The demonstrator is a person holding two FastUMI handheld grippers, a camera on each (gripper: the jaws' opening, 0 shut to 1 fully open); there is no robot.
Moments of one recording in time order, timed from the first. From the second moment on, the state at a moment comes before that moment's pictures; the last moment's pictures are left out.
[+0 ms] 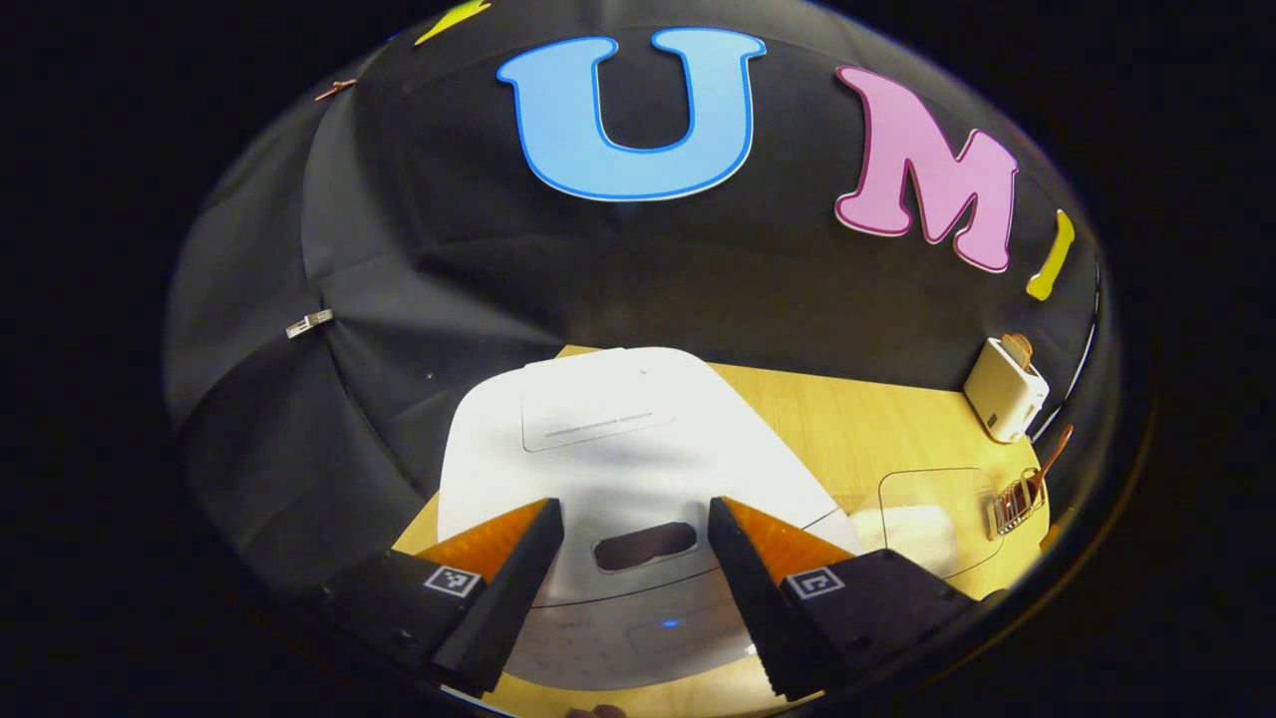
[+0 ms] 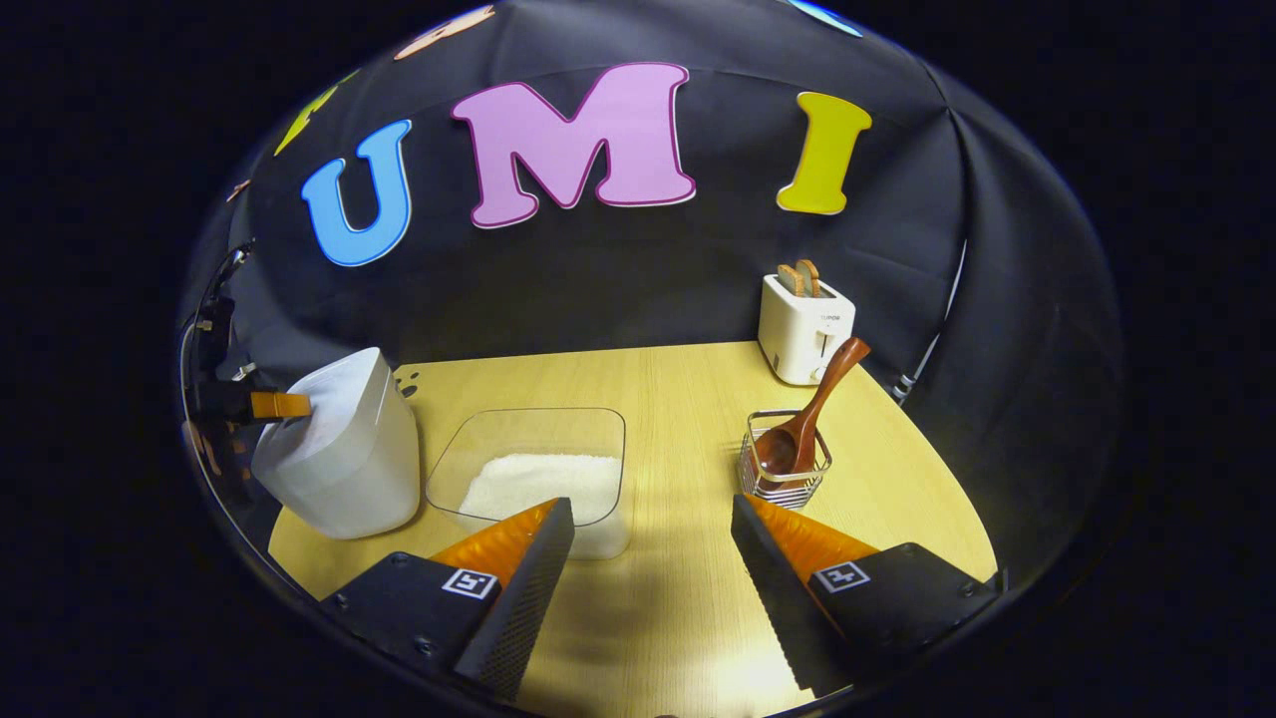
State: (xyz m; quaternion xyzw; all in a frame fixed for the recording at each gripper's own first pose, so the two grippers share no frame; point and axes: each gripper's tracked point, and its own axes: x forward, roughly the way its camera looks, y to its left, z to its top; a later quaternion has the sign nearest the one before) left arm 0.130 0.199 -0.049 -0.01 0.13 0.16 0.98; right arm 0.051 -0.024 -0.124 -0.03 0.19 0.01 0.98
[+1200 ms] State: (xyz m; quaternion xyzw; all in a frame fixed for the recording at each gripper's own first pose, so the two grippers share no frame) left arm -0.005 -0.011 0.008 -0.03 -0.02 0.09 1.00; right arm 0.005 -0.029 -0.046 -0.05 0.13 0.12 0.98
